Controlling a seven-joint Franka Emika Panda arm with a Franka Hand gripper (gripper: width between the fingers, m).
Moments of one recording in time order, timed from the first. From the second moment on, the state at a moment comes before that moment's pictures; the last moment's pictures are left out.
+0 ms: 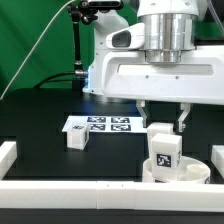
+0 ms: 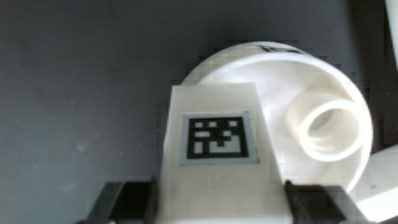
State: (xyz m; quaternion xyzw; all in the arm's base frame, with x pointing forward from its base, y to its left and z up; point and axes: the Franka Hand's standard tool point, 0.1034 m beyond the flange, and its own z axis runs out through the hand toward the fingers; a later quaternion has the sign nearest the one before) arm 0.591 0.047 0.080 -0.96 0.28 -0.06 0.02
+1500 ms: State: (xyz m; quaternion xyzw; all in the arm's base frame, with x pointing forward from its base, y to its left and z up) arm 0.590 0.049 0.078 -0.61 0.78 0.00 0.10
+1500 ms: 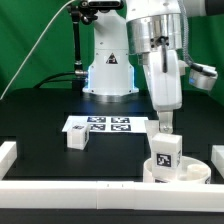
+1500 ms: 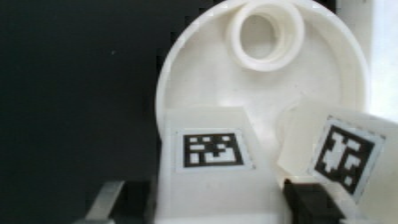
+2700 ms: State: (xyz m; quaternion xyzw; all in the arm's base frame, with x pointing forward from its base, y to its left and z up) arm 0.592 0.061 0.091 -0.69 0.71 0.01 0.11
